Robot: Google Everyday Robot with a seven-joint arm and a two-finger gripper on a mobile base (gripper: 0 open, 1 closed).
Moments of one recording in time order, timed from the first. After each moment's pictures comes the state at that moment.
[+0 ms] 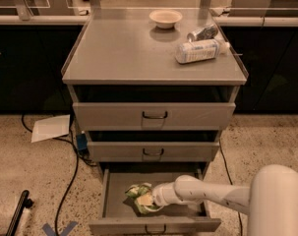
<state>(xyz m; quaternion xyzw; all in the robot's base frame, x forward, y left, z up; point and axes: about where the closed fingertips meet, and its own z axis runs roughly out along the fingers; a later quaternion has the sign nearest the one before) 0.537 0.019 0.264 -0.29 0.87 0.33 0.23</state>
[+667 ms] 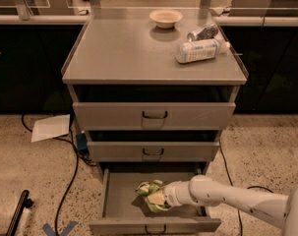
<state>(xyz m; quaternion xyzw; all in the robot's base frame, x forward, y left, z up) 0.521 -0.035 0.325 -0.30 0.87 0.31 0.26</state>
